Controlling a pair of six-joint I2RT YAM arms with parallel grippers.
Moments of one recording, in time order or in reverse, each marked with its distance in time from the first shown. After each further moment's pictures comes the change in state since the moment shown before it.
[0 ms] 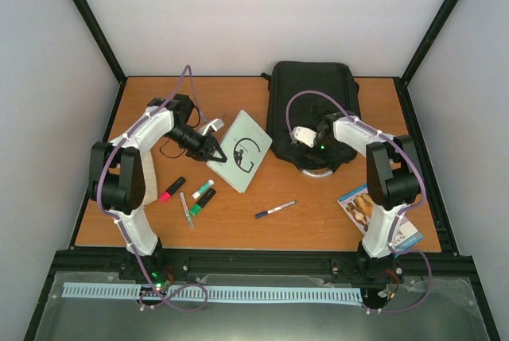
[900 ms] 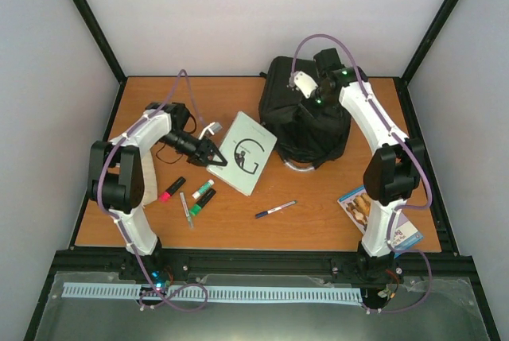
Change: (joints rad) left arm 0.031 0.005 -0.053 -0.073 0.182 0.121; right arm 0.006 0.051 0.596 -0.306 -0.154 0.345
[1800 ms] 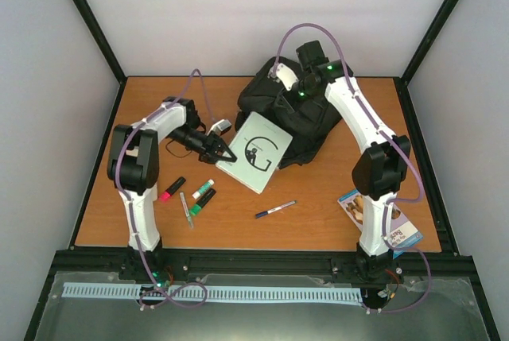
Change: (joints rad) left arm -0.042 0.203 0.153 -0.320 0.197 0.278; right arm 0.090 0.096 0.203 -0.019 -0.202 0.101
